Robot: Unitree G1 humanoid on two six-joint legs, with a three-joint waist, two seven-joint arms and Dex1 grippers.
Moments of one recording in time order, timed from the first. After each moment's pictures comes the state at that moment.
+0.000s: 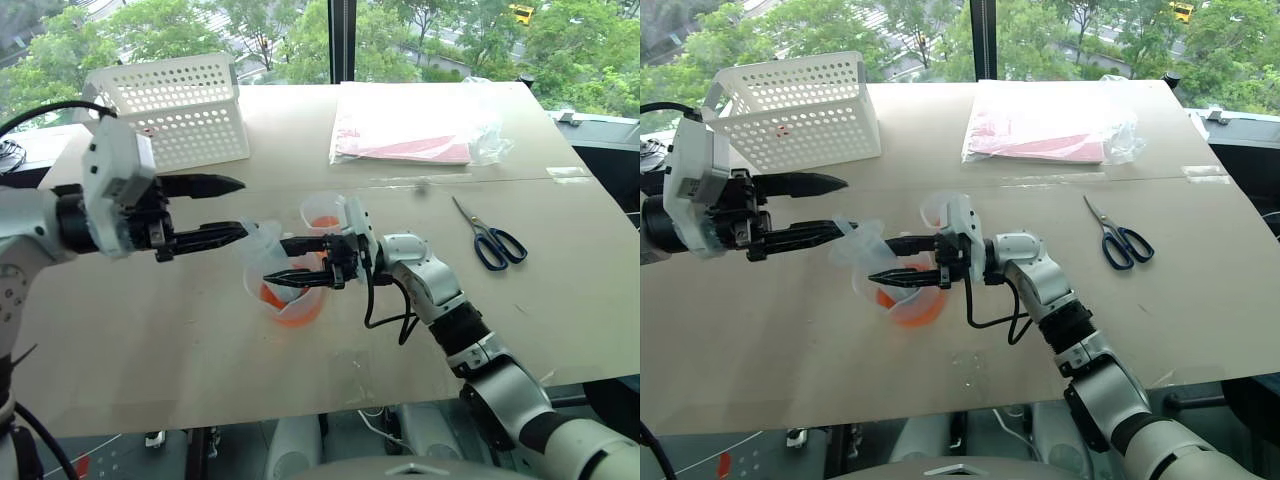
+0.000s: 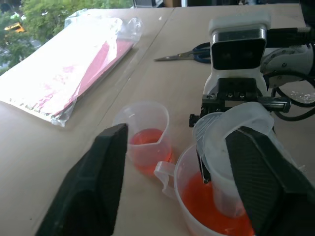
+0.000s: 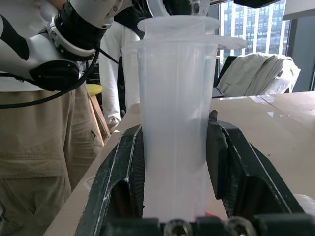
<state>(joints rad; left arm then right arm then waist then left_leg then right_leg) -0.30 1.11 0.39 -0.38 -0.78 0.63 -1.13 -0.68 0.03 0.34 0.33 0.38 0.08 1.21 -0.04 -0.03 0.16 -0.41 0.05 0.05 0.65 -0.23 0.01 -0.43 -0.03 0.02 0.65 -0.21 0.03</state>
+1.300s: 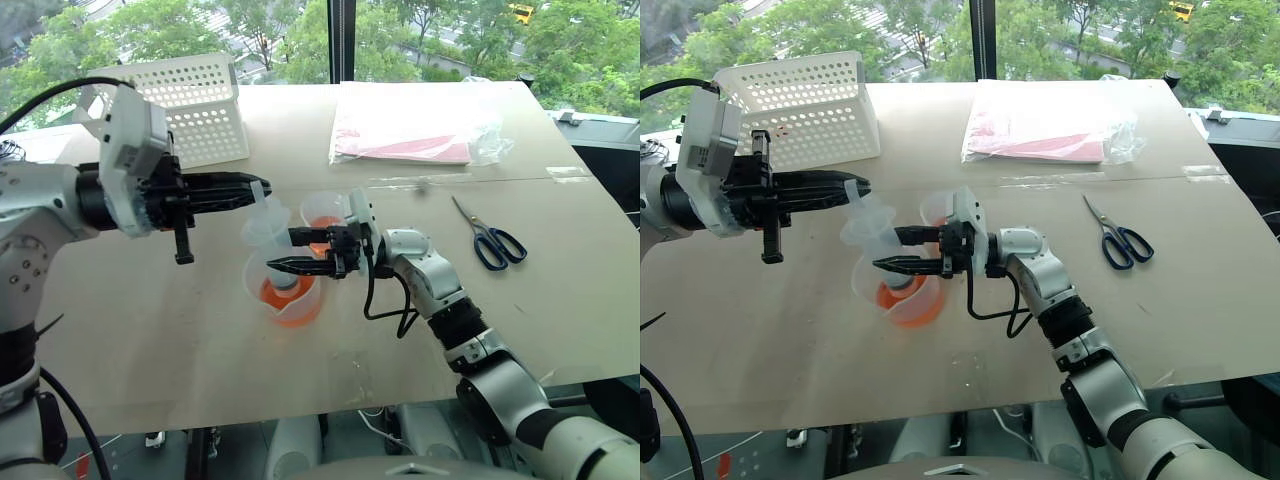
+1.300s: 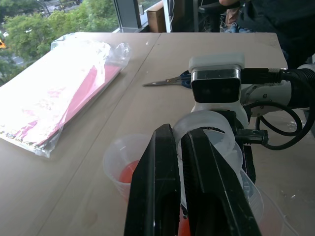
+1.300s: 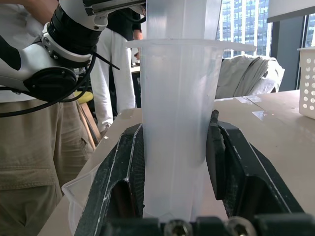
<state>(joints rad) -0.48 1.07 0.30 -0.31 -0.81 0.70 -1.13 -0.71 0.04 0.30 0.37 0.36 0.09 1.21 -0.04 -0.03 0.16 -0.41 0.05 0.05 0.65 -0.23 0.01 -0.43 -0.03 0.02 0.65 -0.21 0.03</state>
